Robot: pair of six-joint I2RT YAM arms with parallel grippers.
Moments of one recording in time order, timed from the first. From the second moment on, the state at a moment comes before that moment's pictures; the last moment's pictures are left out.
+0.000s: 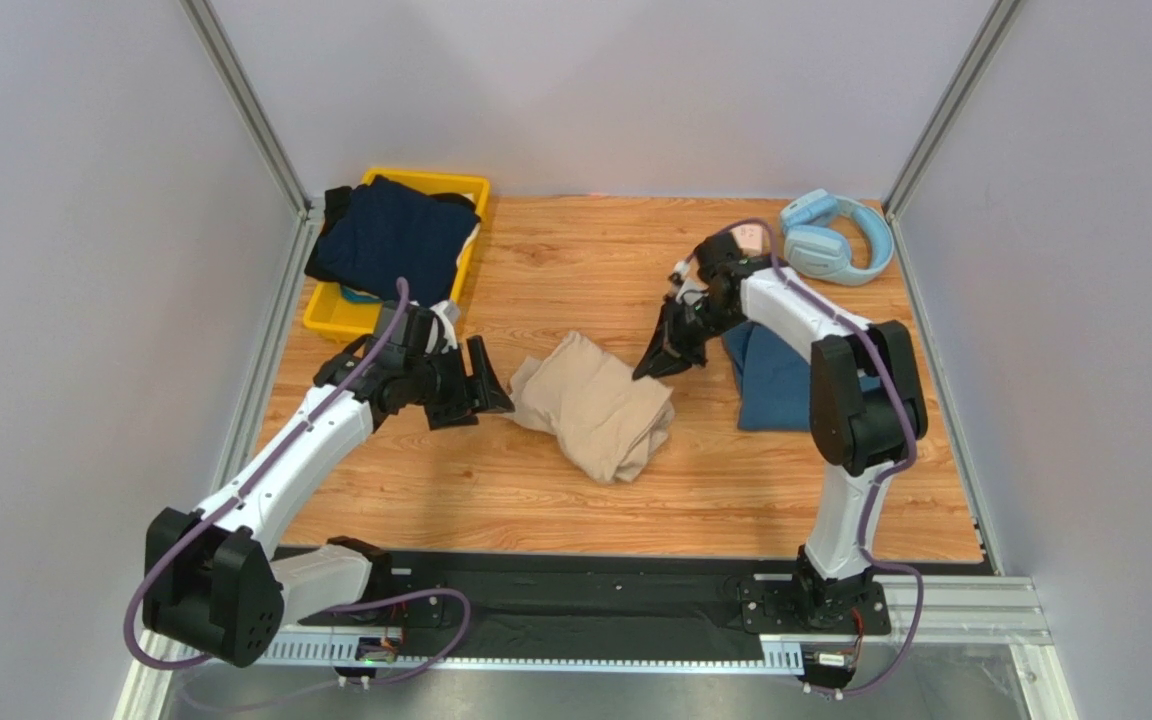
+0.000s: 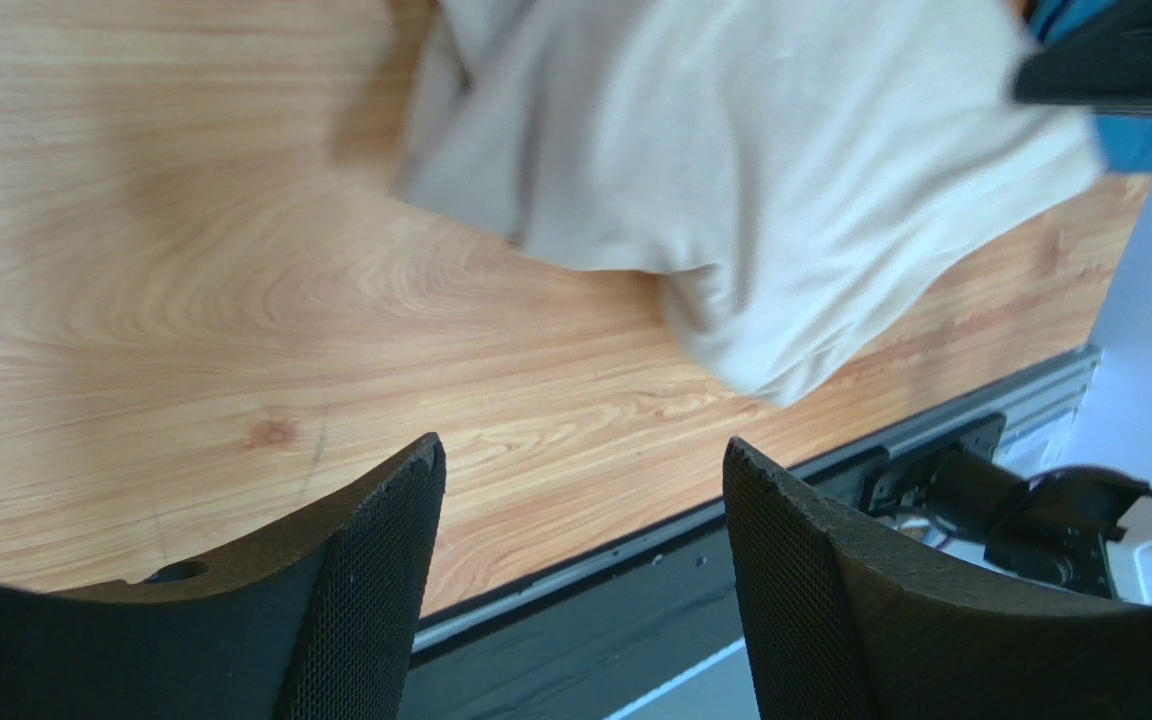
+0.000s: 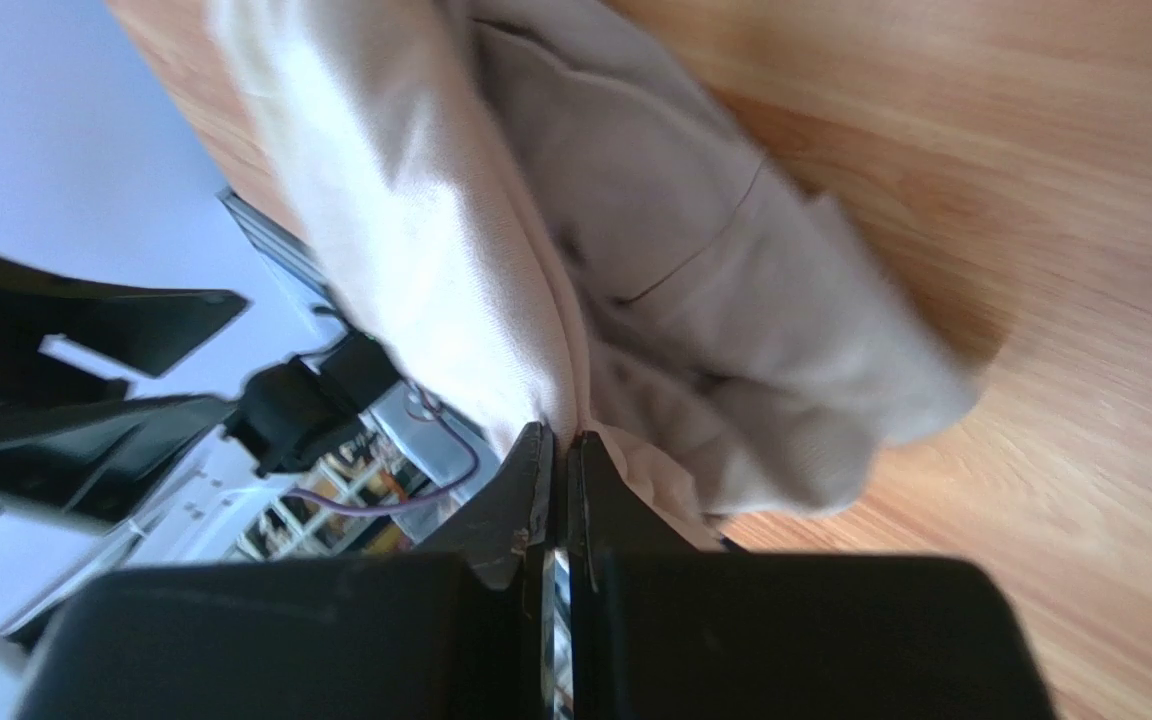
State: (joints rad) left arm -0.34 1.17 0.86 -0.63 0.35 -0.60; right arm 0.31 1.94 1.42 -0.81 -0.73 0.53
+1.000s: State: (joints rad) left arm -0.11 1.28 1.02 -0.67 0.33 -0.52; right arm 0.56 1.84 1.81 -0.88 -0.88 0.69
